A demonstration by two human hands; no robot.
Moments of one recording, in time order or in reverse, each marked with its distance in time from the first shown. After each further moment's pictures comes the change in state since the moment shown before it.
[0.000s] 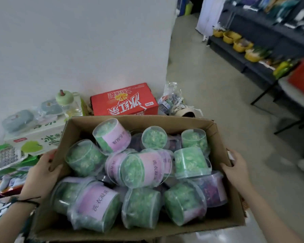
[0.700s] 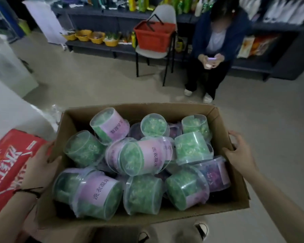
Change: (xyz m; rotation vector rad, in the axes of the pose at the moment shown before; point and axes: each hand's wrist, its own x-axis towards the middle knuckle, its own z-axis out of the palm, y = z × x) left_hand -0.039 0.285 0.134 0.088 -0.385 0.704; right_hand -0.244 0.162 -0.223 0.144 0.654 0.390
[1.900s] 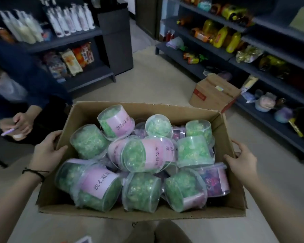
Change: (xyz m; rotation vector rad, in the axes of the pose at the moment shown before) left_hand 0.095 0.767 0.480 -0.051 -0.641 0.842; right_hand 0.140 0.251 -0.466 -0.041 0.849 0.705
